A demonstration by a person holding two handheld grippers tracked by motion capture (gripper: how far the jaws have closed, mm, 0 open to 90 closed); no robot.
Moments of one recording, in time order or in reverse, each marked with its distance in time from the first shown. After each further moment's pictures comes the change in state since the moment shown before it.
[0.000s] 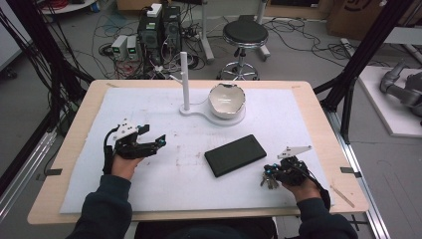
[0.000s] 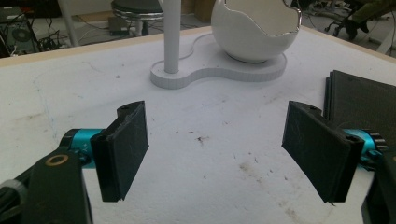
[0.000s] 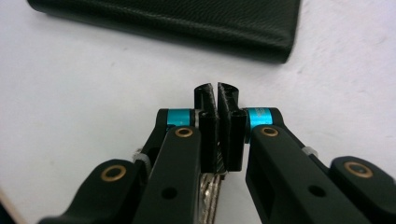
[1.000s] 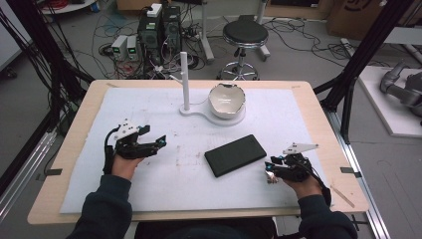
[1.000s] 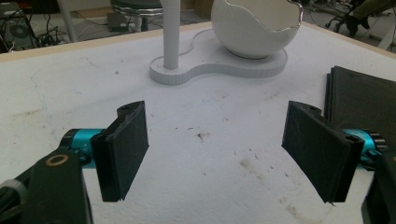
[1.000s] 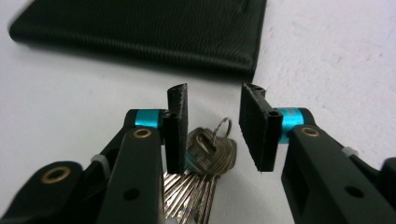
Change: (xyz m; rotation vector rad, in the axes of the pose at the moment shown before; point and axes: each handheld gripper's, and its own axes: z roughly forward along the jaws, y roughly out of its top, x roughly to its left) left arm 0.000 -0.001 0.001 0.015 -0.001 -0.002; right arm -0.012 -0.001 0.000 -0.083 -0.016 0.043
